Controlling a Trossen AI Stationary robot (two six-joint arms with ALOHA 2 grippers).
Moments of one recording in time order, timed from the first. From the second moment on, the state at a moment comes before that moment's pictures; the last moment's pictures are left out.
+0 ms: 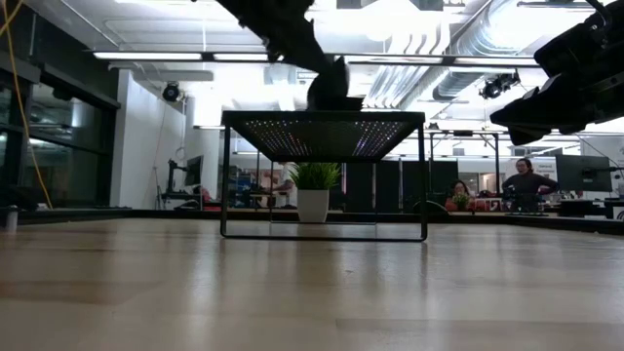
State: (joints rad) left arm 0.08 1.53 1.25 -0.21 -0.29 0.10; right arm 0.01 0.21 0.01 0.03 0.01 0.04
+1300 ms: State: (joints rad) left arm 0.33 1.51 1.37 -0.68 0.05 2.07; right arm 0.01 0.21 0.01 0.03 0.01 0.04
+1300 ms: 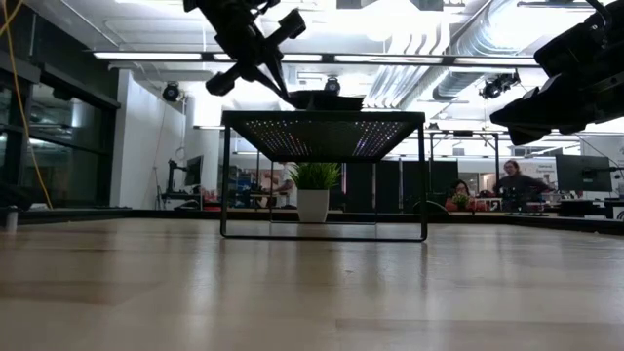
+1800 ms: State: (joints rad) left arm 0.41 1.55 1.37 -0.63 0.20 2.17; right arm 0.01 0.21 0.01 0.03 0.01 0.04
